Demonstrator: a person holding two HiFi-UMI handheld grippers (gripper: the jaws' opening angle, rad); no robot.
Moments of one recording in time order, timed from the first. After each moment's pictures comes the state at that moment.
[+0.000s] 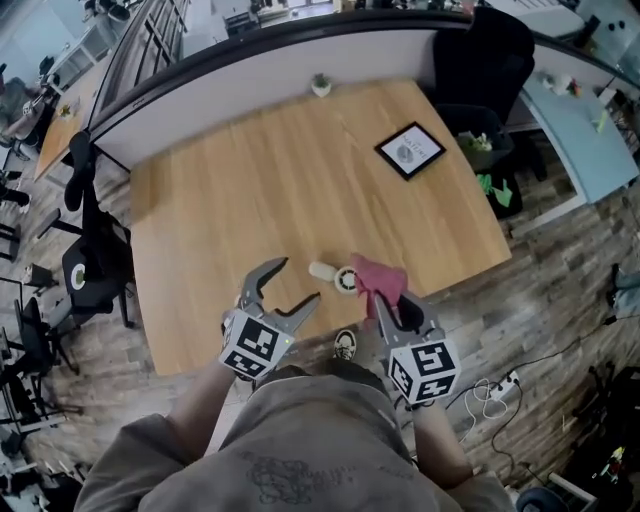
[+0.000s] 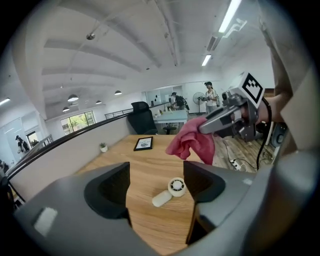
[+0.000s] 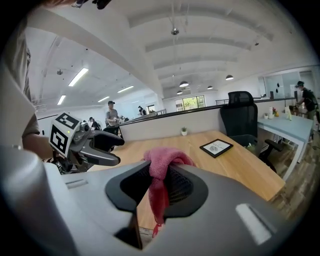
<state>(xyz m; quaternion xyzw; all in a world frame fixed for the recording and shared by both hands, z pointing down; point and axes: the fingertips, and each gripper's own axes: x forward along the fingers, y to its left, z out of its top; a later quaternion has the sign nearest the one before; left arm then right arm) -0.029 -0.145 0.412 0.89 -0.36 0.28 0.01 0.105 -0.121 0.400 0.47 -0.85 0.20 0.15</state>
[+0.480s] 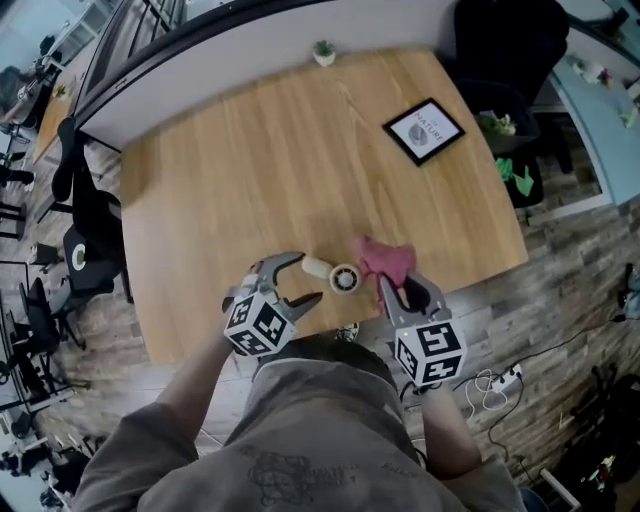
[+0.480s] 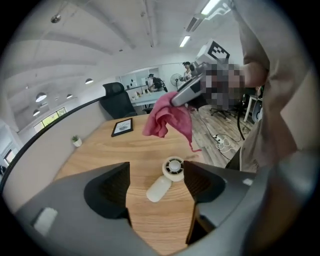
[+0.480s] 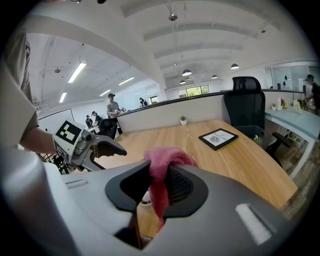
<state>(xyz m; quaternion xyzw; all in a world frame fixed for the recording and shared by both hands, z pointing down) -0.002 -0.172 0.523 0.89 -0.23 0.40 -0.01 0.129 -0.189 0.461 0.43 -0.85 0.23 0.19</state>
